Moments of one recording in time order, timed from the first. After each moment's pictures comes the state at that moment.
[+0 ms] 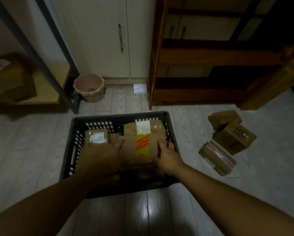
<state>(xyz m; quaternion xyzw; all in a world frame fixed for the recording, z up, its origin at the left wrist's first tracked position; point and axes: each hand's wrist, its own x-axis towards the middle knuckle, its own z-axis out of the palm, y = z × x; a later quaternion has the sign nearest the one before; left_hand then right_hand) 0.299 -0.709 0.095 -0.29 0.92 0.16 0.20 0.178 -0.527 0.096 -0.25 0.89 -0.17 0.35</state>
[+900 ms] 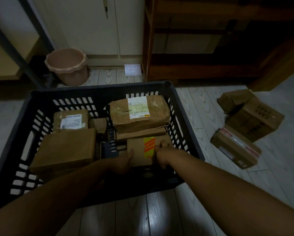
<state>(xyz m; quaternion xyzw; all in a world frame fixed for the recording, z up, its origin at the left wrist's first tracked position) 0.244 -0.695 -0.145 -0.19 0.85 0.28 0.39 0.134 -0.553 -0.117 -0.30 0.84 0.16 0.41</state>
